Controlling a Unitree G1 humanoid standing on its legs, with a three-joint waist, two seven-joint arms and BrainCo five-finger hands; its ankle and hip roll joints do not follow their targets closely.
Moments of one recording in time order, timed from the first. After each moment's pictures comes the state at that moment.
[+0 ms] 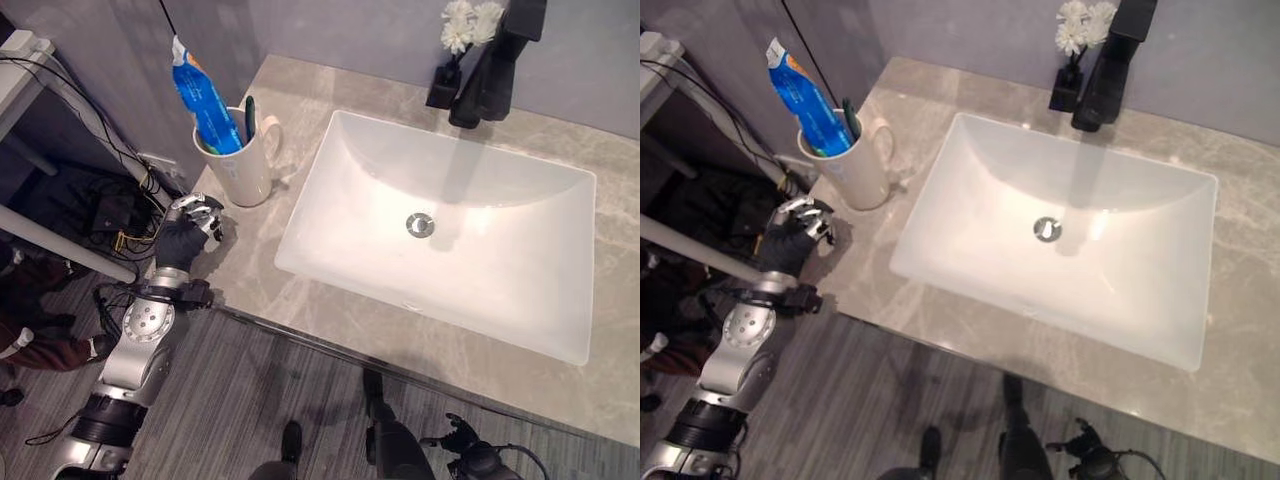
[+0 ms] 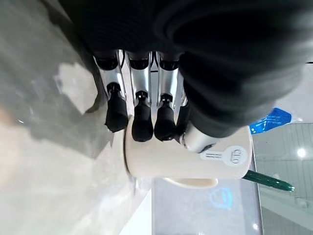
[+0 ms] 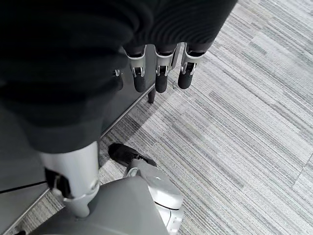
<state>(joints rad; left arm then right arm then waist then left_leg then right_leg) -0.25 0.61 -0.13 -0.01 -0.59 -0.18 0.16 -0.07 -0.31 0.31 1.16 -0.02 -0.03 -0.17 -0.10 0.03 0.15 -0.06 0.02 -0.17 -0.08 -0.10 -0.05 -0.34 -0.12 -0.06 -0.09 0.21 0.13</state>
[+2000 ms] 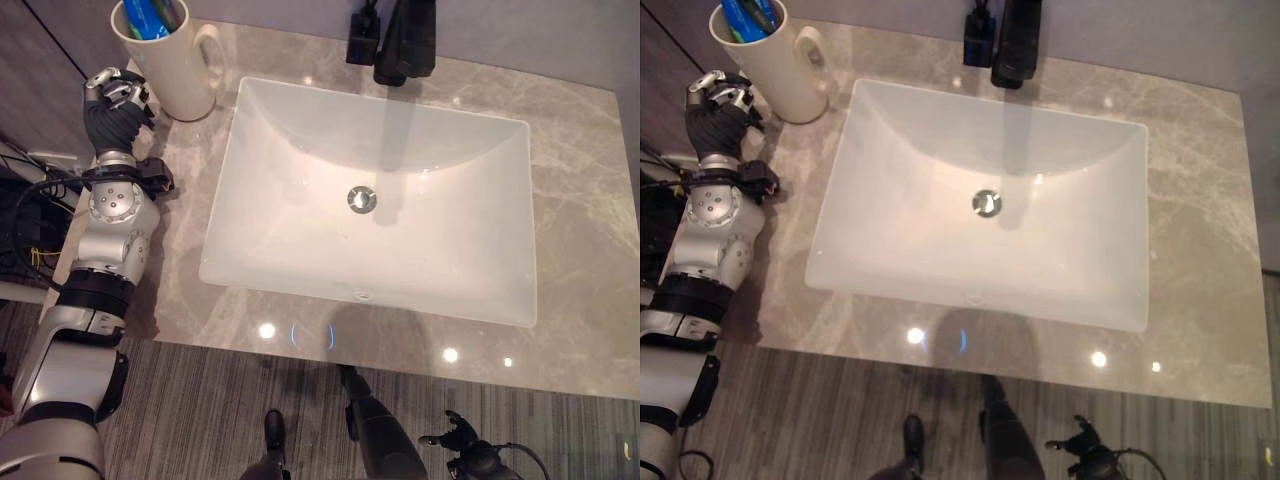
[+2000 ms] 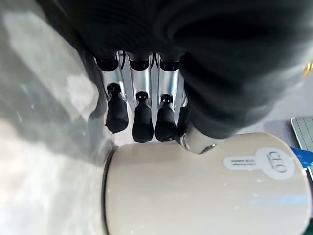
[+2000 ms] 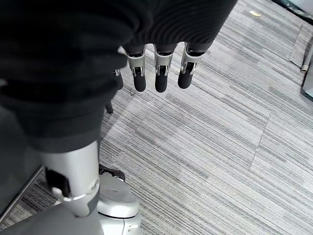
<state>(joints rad) -0.86 0.74 -0.25 0.54 -0.65 -0.23 0.37 -0.07 -0.32 0.35 1.16 0.02 -0.05 -0.19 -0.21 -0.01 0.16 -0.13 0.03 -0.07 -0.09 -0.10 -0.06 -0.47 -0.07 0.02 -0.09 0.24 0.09</state>
